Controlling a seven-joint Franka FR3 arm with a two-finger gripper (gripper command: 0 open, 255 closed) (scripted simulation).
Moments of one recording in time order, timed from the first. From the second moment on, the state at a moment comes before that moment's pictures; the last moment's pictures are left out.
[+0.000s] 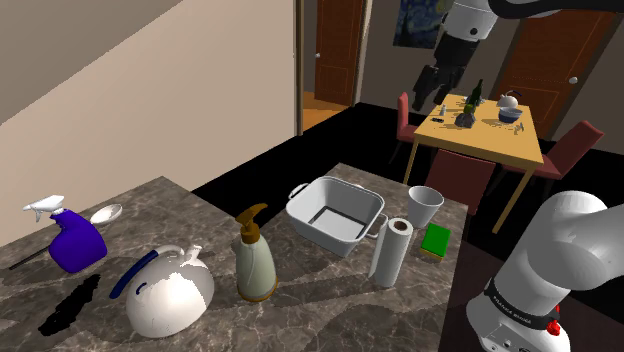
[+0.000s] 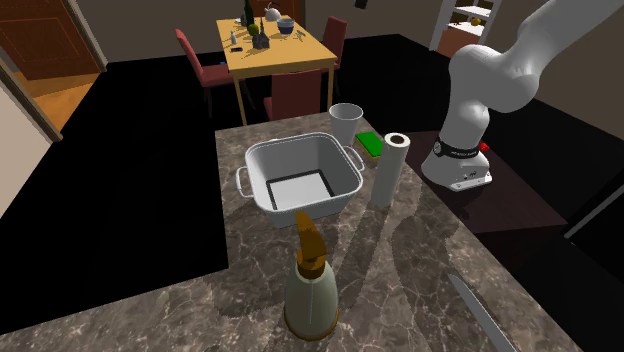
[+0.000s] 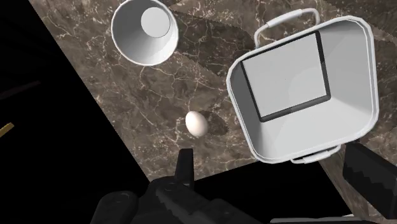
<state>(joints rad) 0.00 -0.78 -0.07 -2.26 -0.07 1.69 0.08</state>
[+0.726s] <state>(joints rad) 0.02 -0.70 0.14 -2.29 0.03 1.76 0.38</state>
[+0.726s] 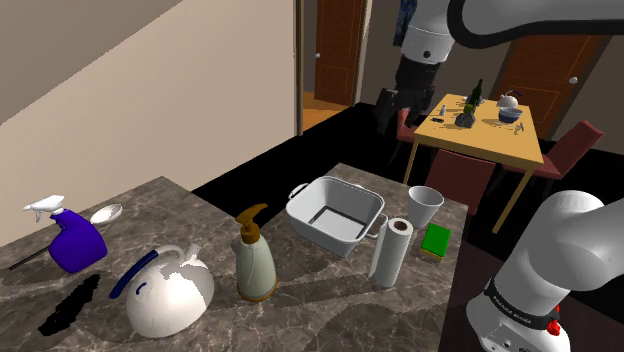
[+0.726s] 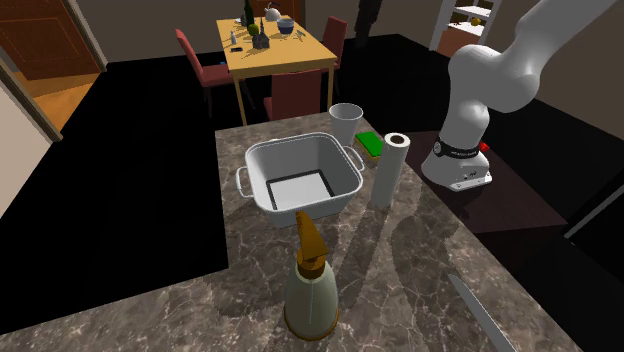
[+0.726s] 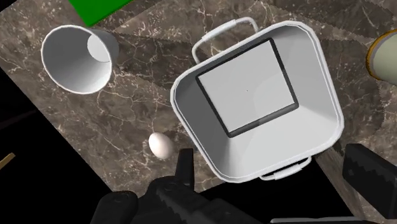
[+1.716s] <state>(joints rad) 0.01 -0.31 0.49 -2.11 0.06 1.88 0.90</state>
